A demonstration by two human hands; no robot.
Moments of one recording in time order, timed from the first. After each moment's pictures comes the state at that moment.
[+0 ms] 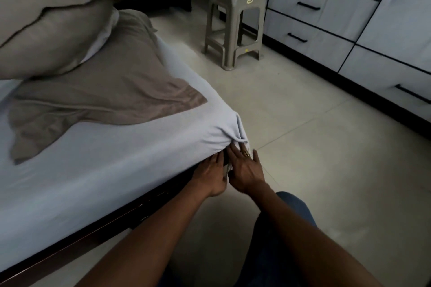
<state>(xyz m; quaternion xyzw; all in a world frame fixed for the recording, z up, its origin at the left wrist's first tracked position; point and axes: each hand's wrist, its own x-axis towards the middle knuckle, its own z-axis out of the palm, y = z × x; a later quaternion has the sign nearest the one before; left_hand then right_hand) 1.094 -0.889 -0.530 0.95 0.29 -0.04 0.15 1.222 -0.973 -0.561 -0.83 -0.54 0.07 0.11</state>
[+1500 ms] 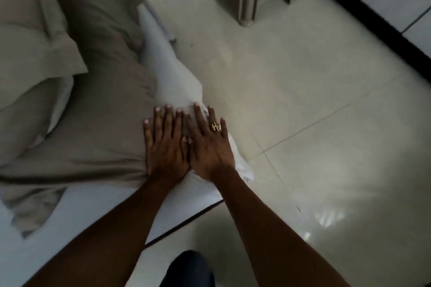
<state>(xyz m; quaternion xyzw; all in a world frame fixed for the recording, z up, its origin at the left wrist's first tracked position) 1.137 -0.702 -0.432 0.90 0.42 0.04 -0.07 1.254 -0.773 -0.431 -0.78 -0.58 0.13 0.21</state>
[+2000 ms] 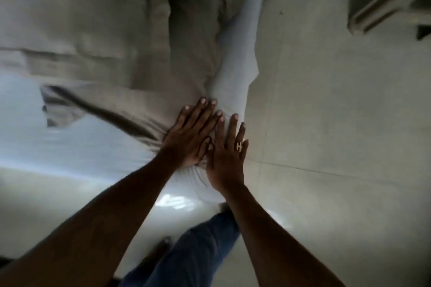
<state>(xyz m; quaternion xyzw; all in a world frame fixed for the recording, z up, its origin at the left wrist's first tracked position) 1.141 -0.686 -0.408 0.89 0.46 -0.07 0.05 1.282 -0.748 -0.396 -0.70 -0.63 0.33 0.06</state>
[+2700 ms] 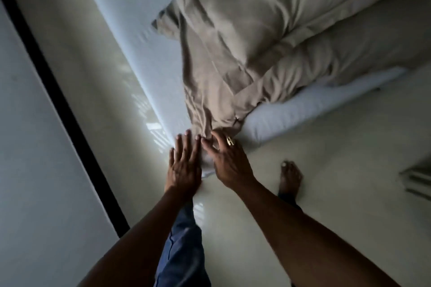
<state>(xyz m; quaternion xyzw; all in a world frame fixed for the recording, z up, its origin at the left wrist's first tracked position) 1.257 -0.815 -0.335 0.33 0.91 0.01 0.27 1.329 -0.658 -0.333 -0.12 -0.95 0.27 -0.13</state>
